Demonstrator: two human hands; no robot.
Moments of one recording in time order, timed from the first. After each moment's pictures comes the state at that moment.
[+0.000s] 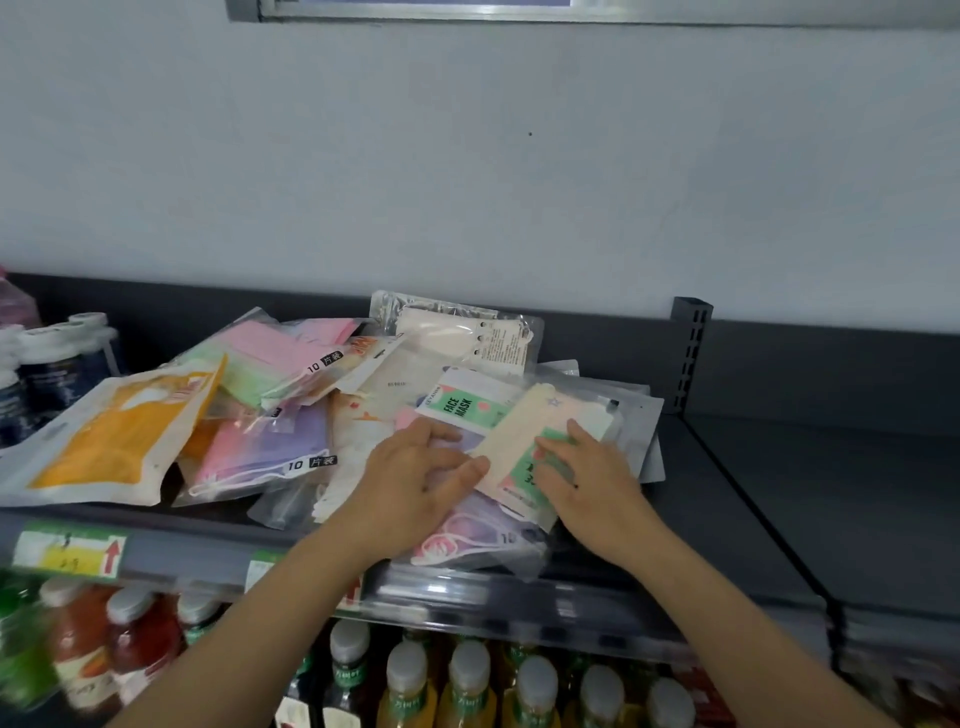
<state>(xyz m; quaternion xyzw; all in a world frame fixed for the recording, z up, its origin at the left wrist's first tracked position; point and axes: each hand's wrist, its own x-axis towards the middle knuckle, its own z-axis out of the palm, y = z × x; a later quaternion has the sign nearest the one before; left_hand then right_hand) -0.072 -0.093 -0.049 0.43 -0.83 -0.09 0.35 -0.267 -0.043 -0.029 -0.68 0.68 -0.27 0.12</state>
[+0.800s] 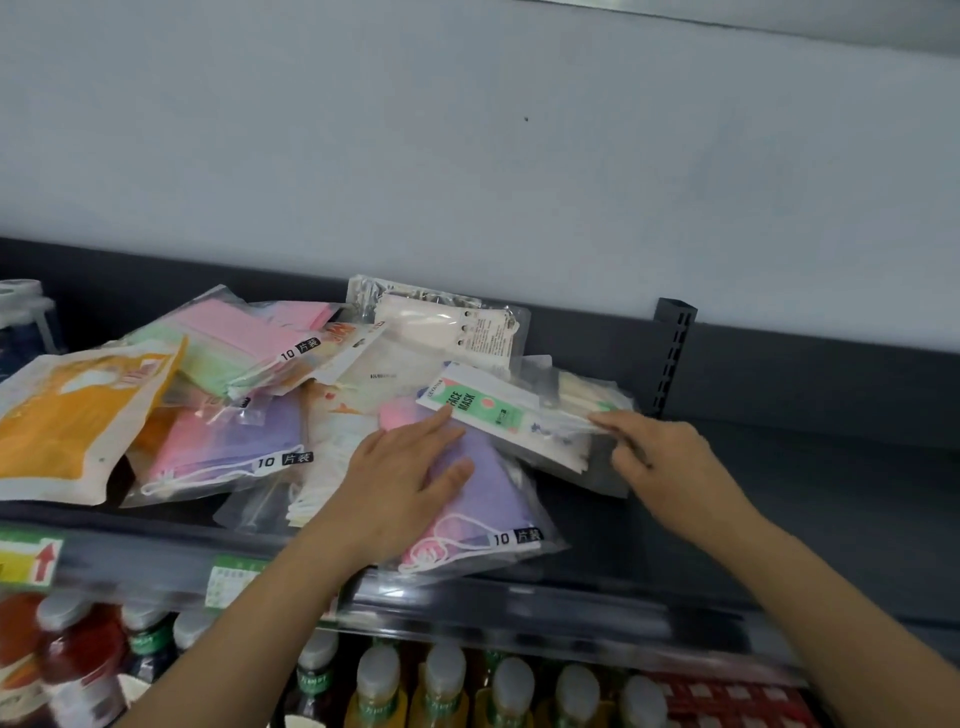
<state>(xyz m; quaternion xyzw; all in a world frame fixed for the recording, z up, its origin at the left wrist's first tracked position) -0.073 -0.096 -0.048 0.46 -0.85 -0.08 0.26 -0.316 -0.029 0.005 -0.71 0.65 -0.27 -0.05</state>
